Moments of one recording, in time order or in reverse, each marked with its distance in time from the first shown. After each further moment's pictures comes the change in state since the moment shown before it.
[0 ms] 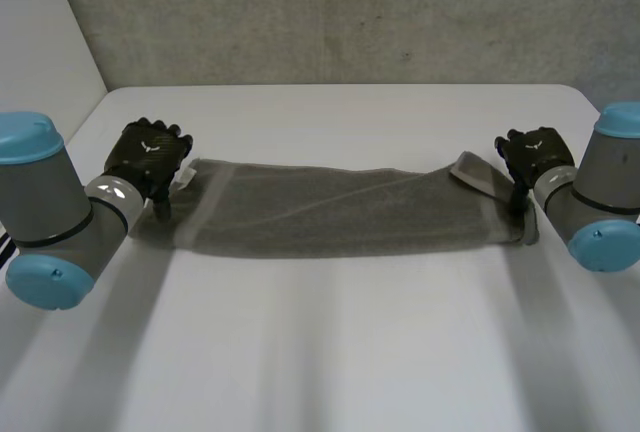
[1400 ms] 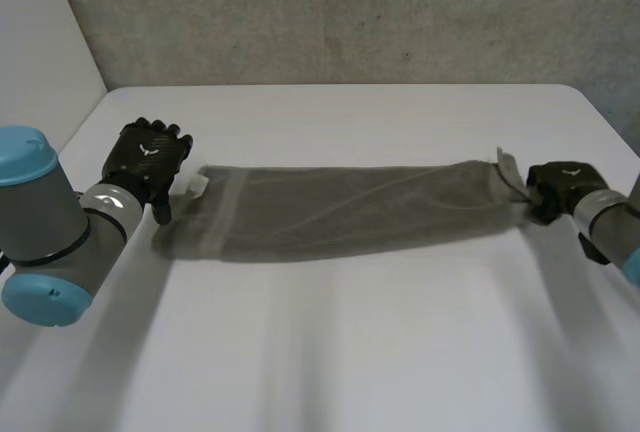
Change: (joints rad) left arm -0.003 0.058 -0.106 0.093 0.004 -0.006; right arm -0.139 -0.104 0.205 0.027 -0.112 0.197; left_hand 0.000 0.000 0.000 0.000 -0.001; right_hand 1.048 1.063 0.445 1.078 1.069
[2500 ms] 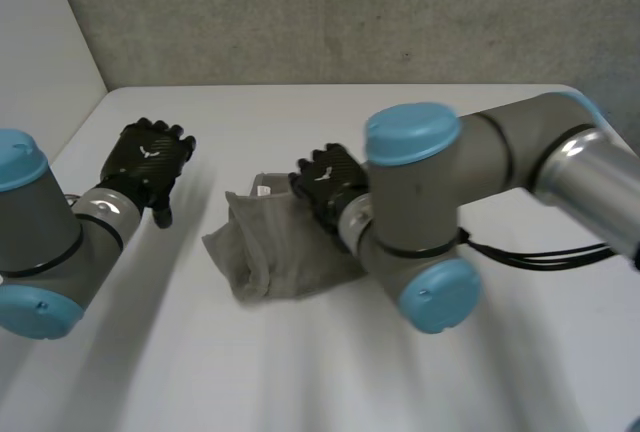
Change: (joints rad) left arm -0.012 0.070 -0.065 0.000 0.017 -0.003; right arm 0.740 0.089 -0.424 0.267 0.197 -0.304; left_hand 0.000 0.000 0.000 0.000 0.000; right_hand -1.048 -1.064 -1.083 -1.087 -1.071
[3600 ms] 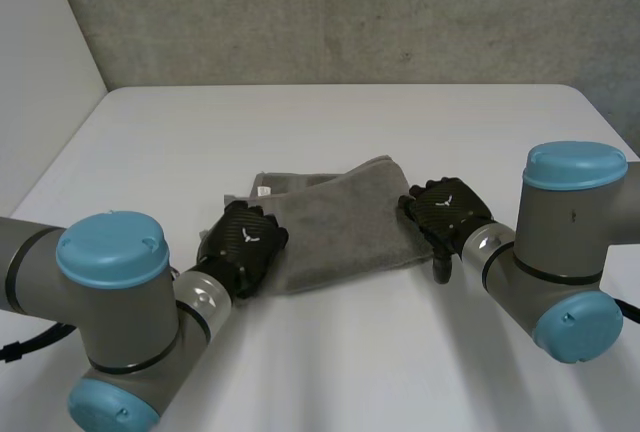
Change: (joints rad) left arm -0.334 -0.048 -0.104 -0.029 -0.122 0.081; right arm -0.324 -0.263 0.624 -0.267 -0.125 0.099; left_hand 0.334 0.352 0.354 0.351 0.353; right_hand 0.001 0.000 0.000 0.000 0.000
